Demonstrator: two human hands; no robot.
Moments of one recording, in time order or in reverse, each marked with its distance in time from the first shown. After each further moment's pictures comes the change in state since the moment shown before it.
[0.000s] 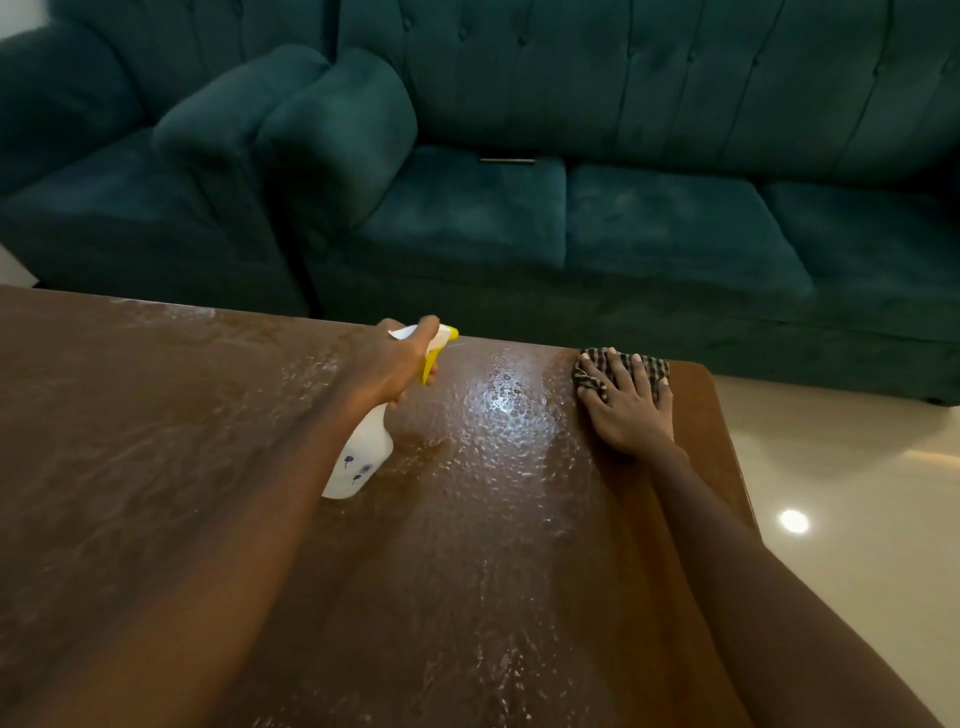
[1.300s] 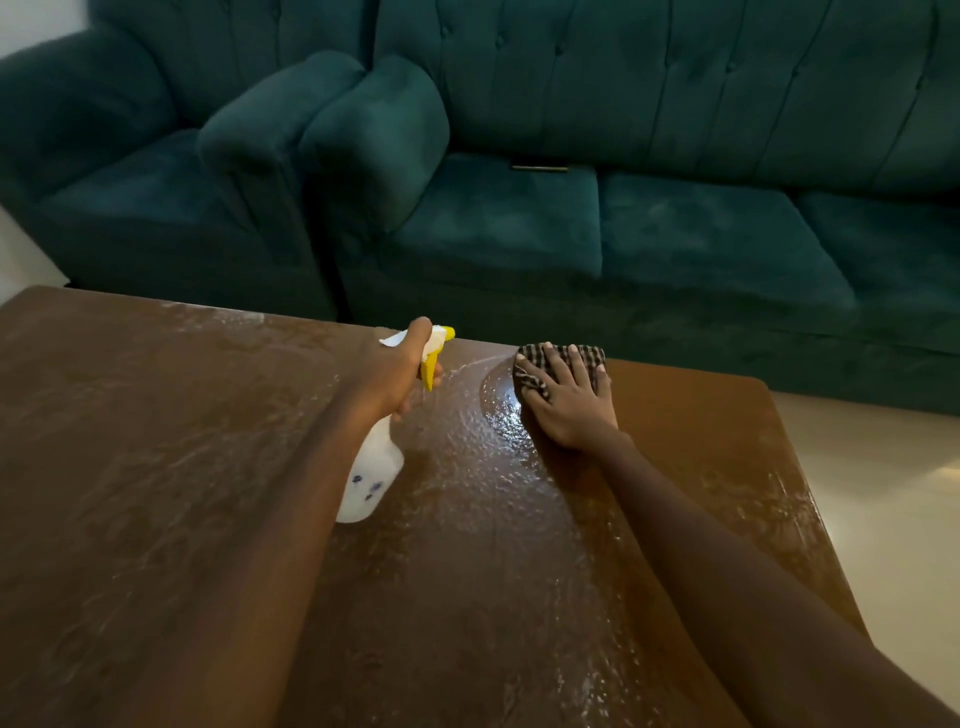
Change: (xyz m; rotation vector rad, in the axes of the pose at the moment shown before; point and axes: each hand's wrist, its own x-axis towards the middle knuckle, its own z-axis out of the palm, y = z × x) left_hand -0.005 -0.037 -0.050 -0.250 0.026 -0.085; right_hand 0.026 -0.124 0.030 -0.079 -0.019 -0.232
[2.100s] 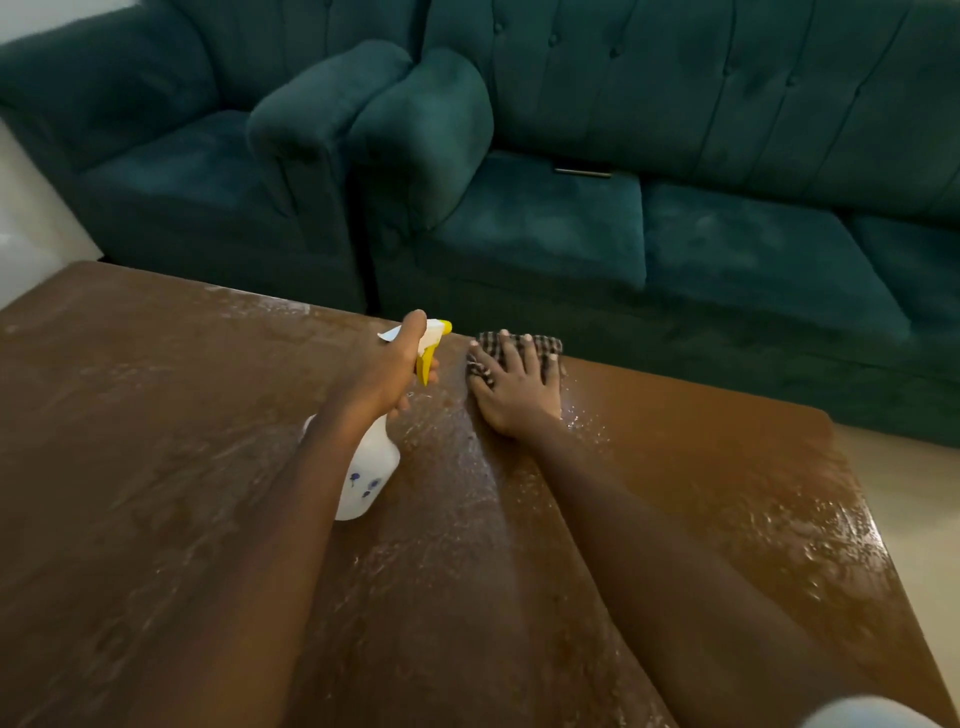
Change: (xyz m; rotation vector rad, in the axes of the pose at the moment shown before) left_hand 0.022 -0.029 -0.048 -0.040 0.083 0.022; right_hand 0.050 -0.124 0.018 0.001 0.010 -0.056
